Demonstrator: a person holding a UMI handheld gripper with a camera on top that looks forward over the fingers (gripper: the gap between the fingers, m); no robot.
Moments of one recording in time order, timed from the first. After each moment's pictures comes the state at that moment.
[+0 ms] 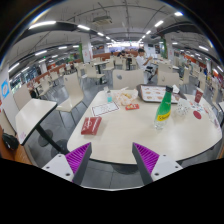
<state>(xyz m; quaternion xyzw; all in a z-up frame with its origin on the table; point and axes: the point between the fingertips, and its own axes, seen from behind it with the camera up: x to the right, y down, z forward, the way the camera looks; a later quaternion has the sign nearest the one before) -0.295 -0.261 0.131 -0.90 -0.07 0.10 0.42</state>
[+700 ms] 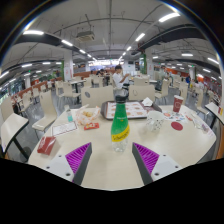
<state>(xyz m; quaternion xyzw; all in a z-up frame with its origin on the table) -0.138 -0.147 0.106 -0.85 0.01 0.02 0.52</state>
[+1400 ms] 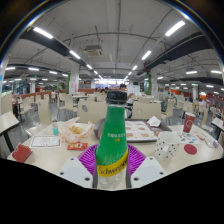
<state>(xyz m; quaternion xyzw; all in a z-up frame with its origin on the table) -0.117 0.008 0.080 -0.79 -0.03 0.01 0.62</state>
